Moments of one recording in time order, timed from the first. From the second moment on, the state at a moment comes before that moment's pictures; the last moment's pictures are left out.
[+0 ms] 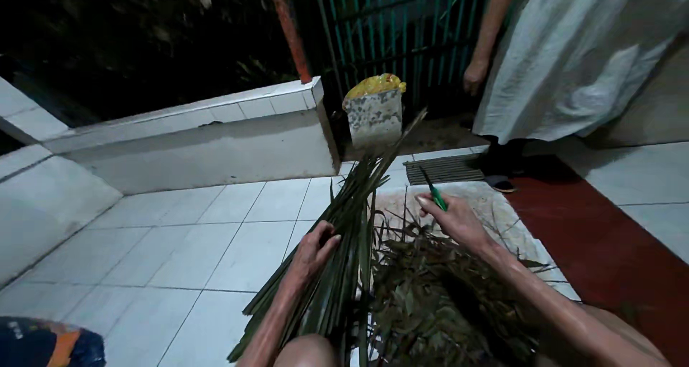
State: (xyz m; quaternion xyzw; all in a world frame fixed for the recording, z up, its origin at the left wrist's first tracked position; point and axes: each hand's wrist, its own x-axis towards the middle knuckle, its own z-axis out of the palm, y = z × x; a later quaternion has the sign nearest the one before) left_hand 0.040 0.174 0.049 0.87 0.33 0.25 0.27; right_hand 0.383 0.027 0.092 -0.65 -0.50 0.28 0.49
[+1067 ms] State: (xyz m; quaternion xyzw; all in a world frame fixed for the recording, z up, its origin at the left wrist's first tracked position) left_hand 0.134 0.136 0.096 0.81 0.26 0.01 0.53; right_hand 0.406 0.046 0.054 -0.60 -0.23 0.30 0.70
